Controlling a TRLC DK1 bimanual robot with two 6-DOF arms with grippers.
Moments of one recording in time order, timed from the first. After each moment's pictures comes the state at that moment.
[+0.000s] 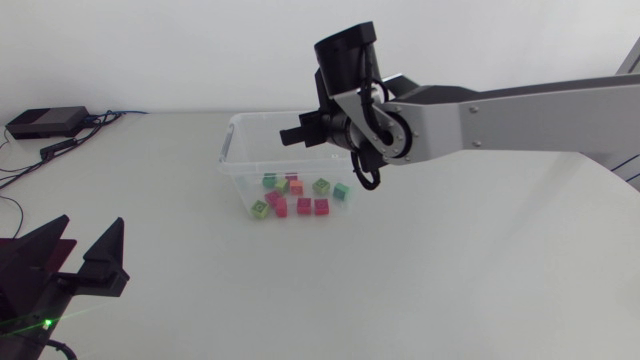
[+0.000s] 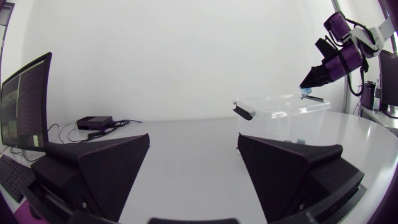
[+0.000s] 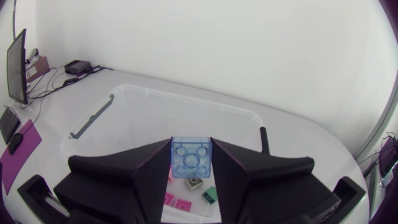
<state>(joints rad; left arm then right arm) 0.08 0.06 0.04 -0.01 0.07 0.08 0.69 1.82 1.32 0.00 0.38 0.12</state>
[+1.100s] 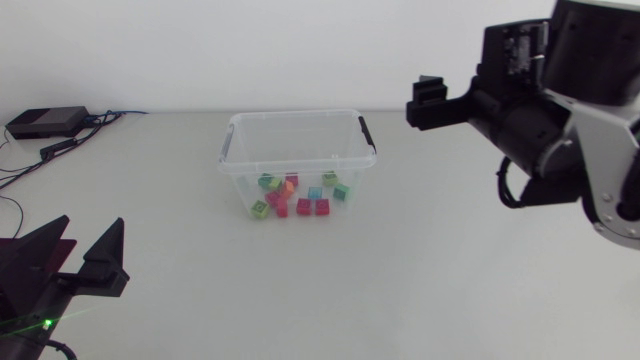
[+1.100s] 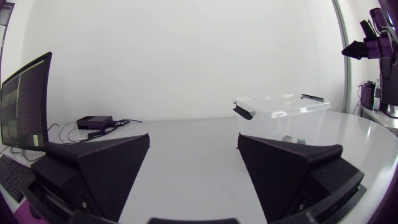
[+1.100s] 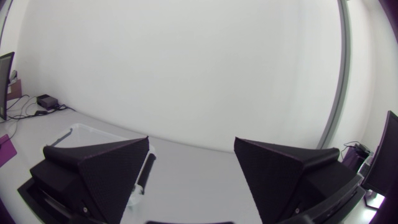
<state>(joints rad) 0.08 0.06 0.04 -0.01 0.07 0.08 0.51 1.15 0.81 0.24 0.46 -0.14</state>
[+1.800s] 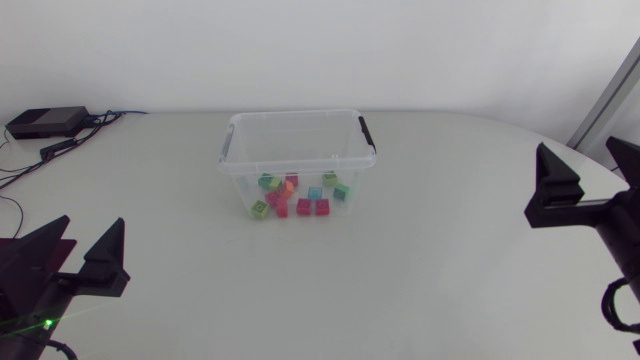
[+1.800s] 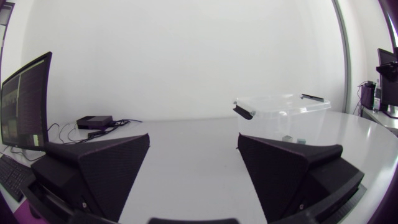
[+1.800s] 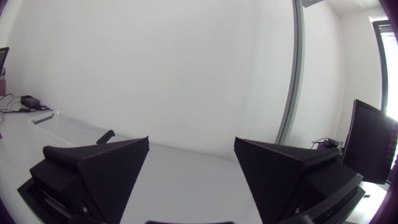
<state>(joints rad) 0.07 0.06 0.04 -0.01 0.06 0.07 0.25 0.43 0.34 0.15 0.33 -0.23</state>
